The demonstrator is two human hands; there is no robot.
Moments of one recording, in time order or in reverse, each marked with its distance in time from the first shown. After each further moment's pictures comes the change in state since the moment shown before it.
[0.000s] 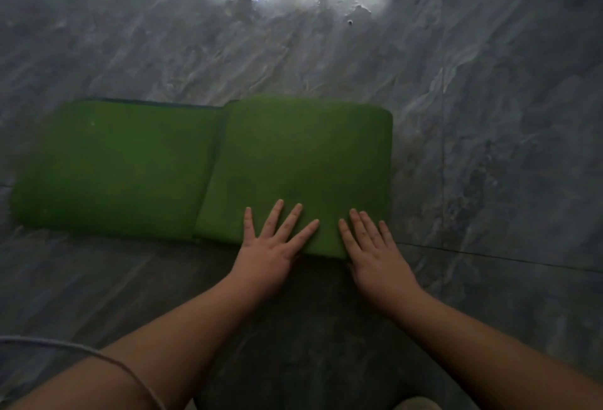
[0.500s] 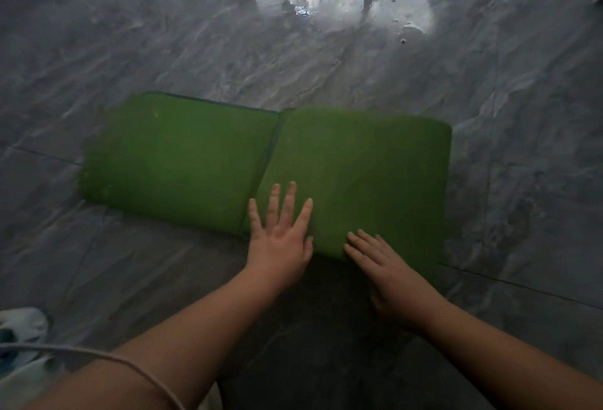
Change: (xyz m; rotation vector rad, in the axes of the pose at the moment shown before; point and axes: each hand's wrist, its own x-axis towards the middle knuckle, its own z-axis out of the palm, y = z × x) left_hand -0.027 -0.032 -0.020 -0.165 0.127 -0.336; right_hand 0.012 -0.028 -0.038 0.160 -0.114 -0.309
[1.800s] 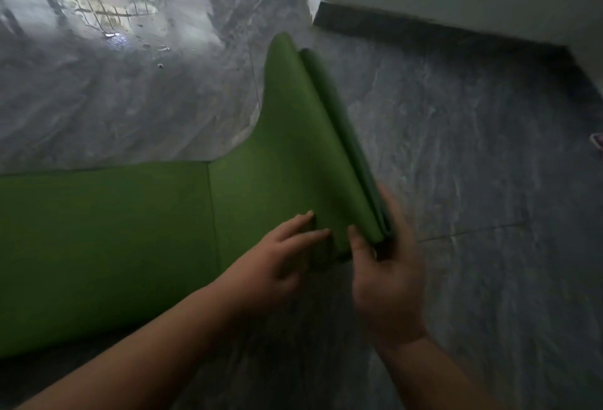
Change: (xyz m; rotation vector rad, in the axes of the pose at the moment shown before) left_hand 0.030 0.271 -0.059 -0.783 -0.183 0.899; right_hand -0.188 0.055 -0.131 0.705 1.394 0.698
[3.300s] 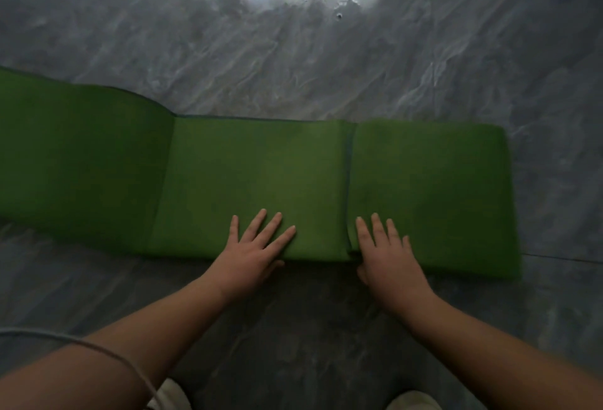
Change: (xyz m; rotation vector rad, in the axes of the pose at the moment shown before) left_hand -0.239 -0.169 -0.057 0.803 -0.114 -0.476; right_hand -0.101 0.079 0.158 -1.120 -1.158 -0.247
